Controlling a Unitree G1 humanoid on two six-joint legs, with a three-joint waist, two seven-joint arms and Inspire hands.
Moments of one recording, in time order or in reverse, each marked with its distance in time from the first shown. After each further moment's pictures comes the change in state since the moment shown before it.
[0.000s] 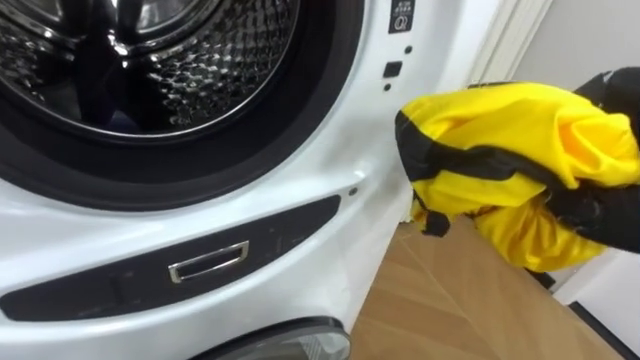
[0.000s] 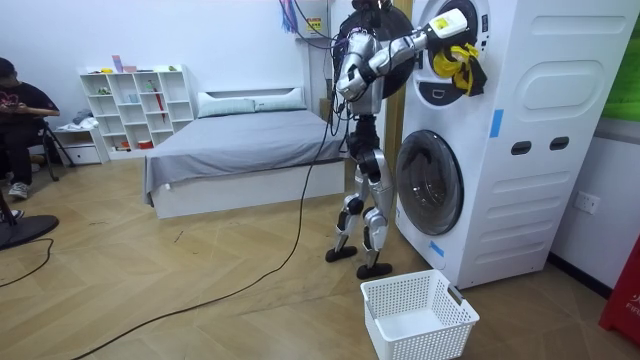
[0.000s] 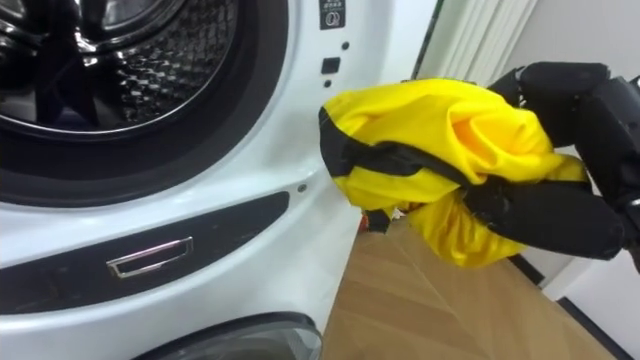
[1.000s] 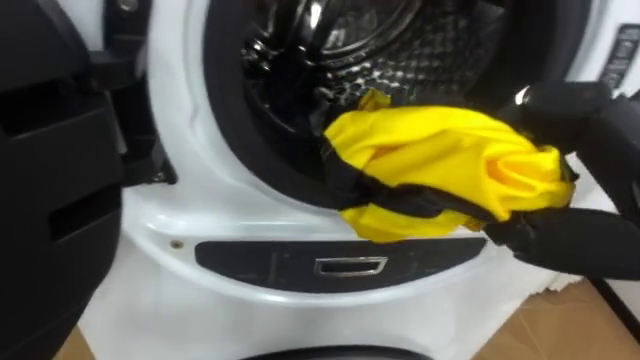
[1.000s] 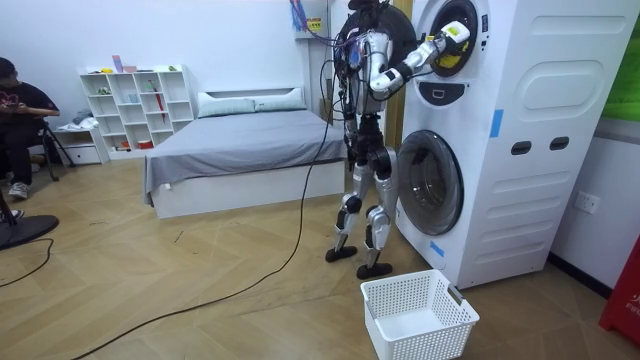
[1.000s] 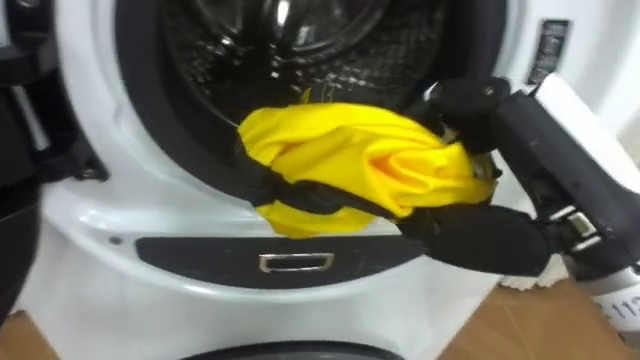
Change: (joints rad) left arm 0.013 -0.042 0.002 -0.042 0.009 0.030 0.004; right arm -0.035 0.009 0.116 -0.072 -0.014 -0.040 0.039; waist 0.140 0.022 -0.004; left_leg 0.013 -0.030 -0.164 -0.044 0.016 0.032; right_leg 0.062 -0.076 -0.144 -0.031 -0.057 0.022
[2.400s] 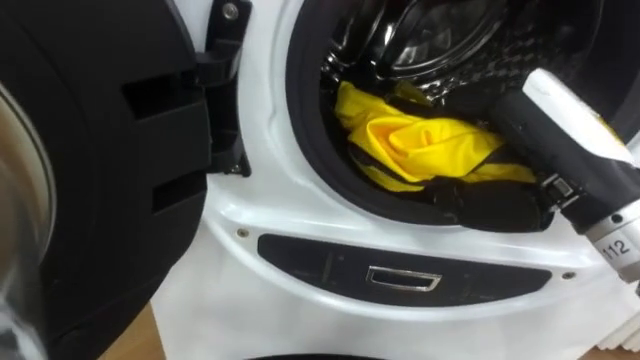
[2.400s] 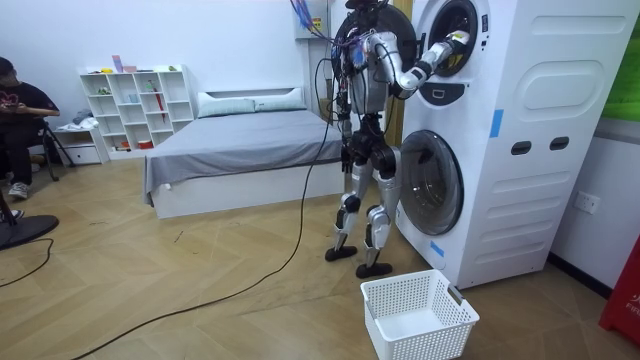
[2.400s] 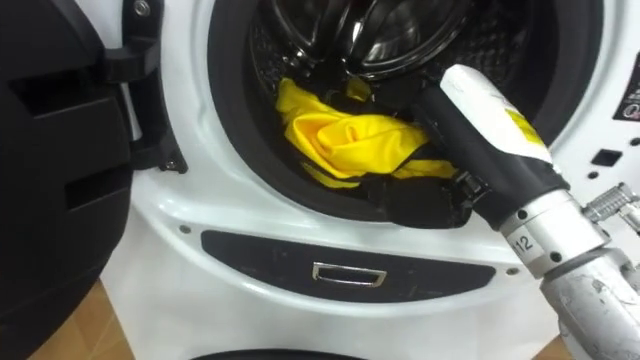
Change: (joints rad) left arm 0.011 -0.001 -0.113 -0.041 0.027 0.074 -0.022; right arm -0.236 0.001 0.255 0.073 -0.524 0.135 -0.035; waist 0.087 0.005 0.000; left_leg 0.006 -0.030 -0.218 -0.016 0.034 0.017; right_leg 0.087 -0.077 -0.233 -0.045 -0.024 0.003
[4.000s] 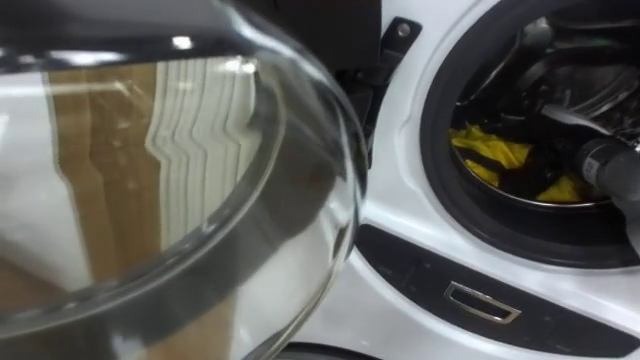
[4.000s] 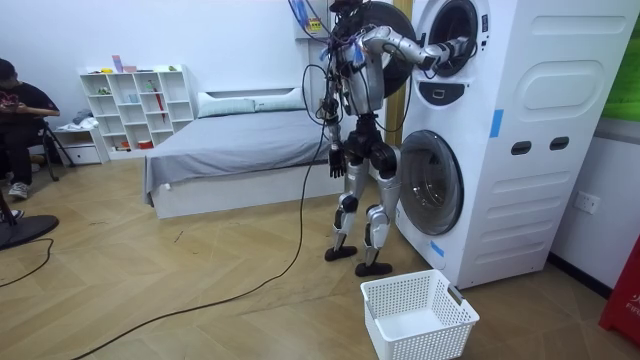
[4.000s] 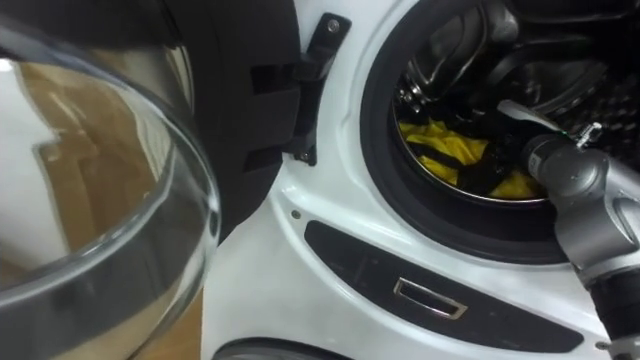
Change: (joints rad) left arm -0.082 0.086 -0.024 -0.101 0.001 0.165 -0.128; right arm -0.609 -0.162 0.281 1.052 -0.115 0.214 0.076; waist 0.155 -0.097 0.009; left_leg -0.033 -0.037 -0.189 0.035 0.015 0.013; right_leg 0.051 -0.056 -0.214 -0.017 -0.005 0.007
